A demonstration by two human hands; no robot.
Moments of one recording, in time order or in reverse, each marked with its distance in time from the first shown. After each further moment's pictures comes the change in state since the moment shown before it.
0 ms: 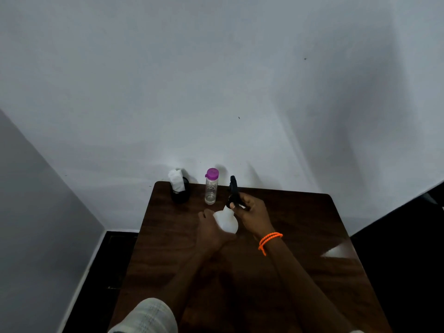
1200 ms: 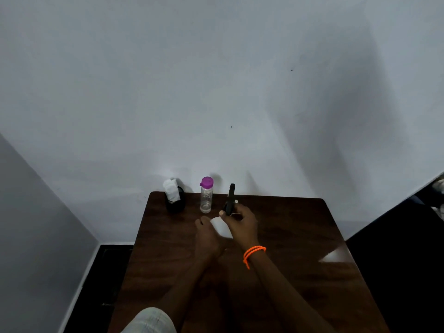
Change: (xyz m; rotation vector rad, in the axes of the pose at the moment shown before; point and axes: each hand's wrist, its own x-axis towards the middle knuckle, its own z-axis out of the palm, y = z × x) left_hand -0.004 0.014 -0.002 -0.161 0.077 -0.021; right_hand -0.011 0.006 0.028 -0.024 0.282 0.042
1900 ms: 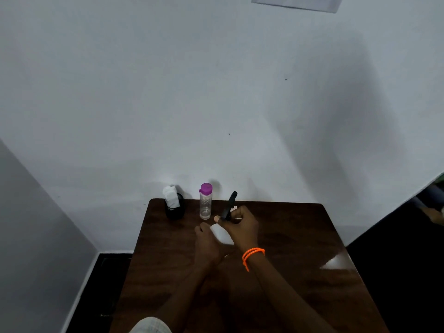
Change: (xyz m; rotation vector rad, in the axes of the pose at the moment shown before) left_hand 0.008 -0.013 0.011 -0.046 0.042 0.015; right_hand 0.000 -0.011 -0.007 -0.045 0.042 -0.045
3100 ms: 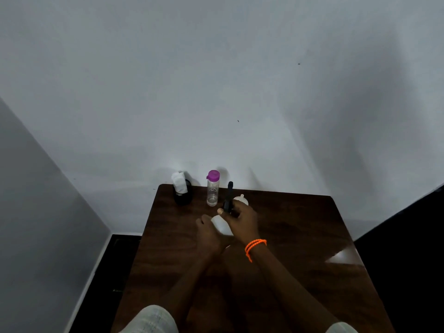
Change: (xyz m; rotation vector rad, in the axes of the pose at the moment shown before) left_hand -0.017 -0.021 0.003 -0.005 0.054 -0.040; right_hand -0.015 0.006 0.004 -0.032 -0.209 -0.112
